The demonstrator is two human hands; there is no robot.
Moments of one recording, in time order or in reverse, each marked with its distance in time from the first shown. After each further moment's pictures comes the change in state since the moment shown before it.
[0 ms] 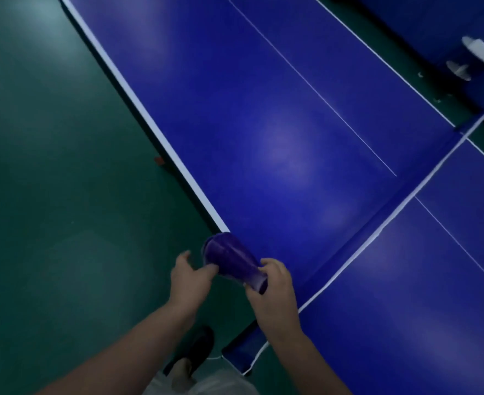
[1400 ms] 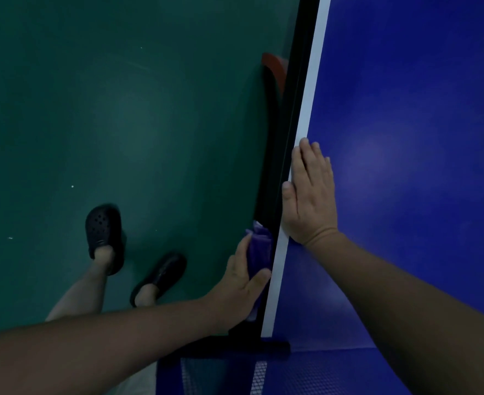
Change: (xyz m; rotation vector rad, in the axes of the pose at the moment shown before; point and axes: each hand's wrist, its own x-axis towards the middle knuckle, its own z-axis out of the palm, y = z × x) left_hand 0.070 -0.111 0.152 -0.409 -0.189 0.082; right_hand 0.241 0.053 0.119 -0.508 -0.388 -1.017
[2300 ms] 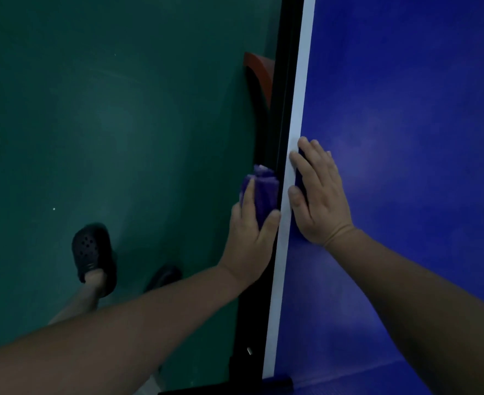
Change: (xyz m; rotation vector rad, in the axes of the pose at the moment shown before) left_hand 0.096 0.087 -0.032 0.037 0.358 0.229; right_hand 0.053 0.040 -0.016 0.029 -0.018 -0.122
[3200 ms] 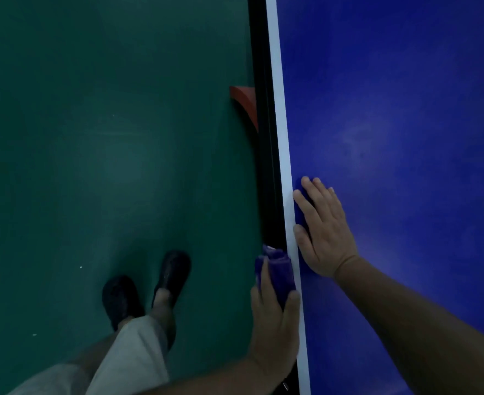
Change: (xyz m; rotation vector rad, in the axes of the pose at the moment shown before) left_hand -0.057 0.008 0.008 -0.010 -0.069 -0.165; right_hand -0.008 0.004 0.002 -0.093 0.004 0.114
